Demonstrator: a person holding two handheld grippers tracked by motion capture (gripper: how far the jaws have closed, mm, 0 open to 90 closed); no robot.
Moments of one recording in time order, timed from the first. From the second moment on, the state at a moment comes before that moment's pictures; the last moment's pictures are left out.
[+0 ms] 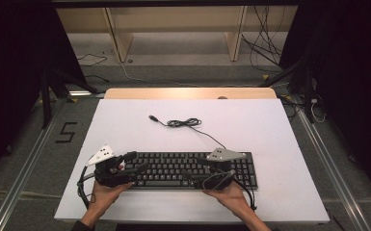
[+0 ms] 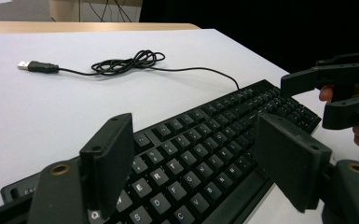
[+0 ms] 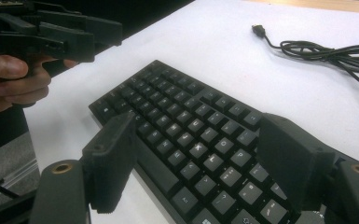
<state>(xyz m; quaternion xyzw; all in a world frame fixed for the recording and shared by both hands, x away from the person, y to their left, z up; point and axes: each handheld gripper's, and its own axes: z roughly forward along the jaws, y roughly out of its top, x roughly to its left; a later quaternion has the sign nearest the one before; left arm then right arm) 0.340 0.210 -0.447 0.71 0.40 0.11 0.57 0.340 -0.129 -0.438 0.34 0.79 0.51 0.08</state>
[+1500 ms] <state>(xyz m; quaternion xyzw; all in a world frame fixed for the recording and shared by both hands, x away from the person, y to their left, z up) 0.326 0.206 -0.453 0.73 0.39 0.11 0.56 0.353 -0.108 -0.467 0.34 0.84 0.41 0.07</state>
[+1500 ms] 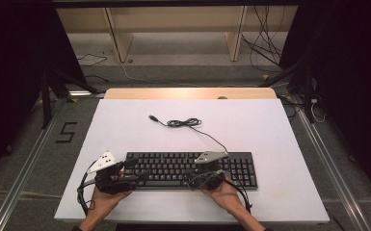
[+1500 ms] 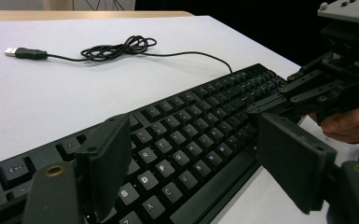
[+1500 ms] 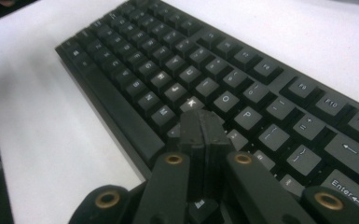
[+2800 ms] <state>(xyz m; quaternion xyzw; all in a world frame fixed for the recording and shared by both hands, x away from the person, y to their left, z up) 0.327 0.206 -0.454 0.73 0.39 0.11 0.55 0.342 -0.144 -0.441 0.36 0.78 0.50 0.09</state>
